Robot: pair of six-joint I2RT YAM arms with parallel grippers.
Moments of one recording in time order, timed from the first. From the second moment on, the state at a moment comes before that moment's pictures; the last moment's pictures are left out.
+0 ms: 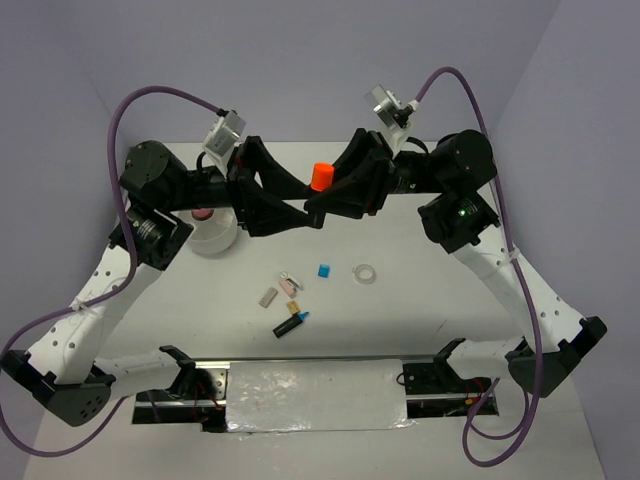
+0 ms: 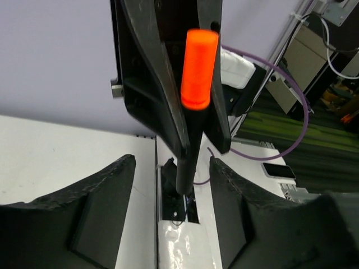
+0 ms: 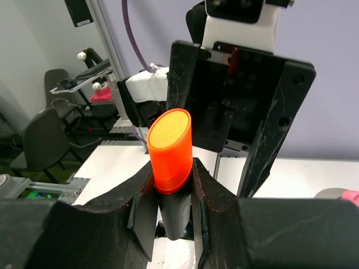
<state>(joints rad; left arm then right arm) -0.55 1.15 1.44 0.03 1.00 -0.54 0.64 1.26 1.52 0.28 -1.06 0.63</state>
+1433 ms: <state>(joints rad) -0.55 1.13 1.39 0.11 0.89 -0.51 0.59 1.24 1.57 0.02 -0.79 0.56</state>
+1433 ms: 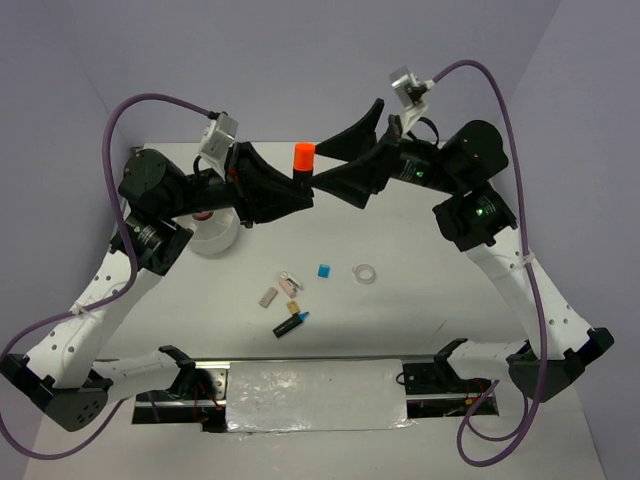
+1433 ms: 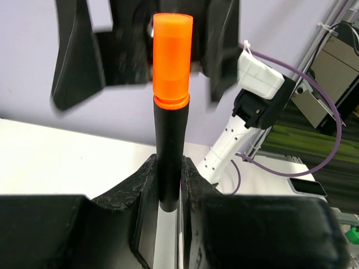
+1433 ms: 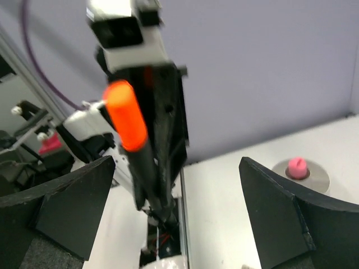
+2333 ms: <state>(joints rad) -0.55 1.11 1.31 0.11 0.90 -0.51 0.56 1.29 1.62 0.22 -0.87 0.74</state>
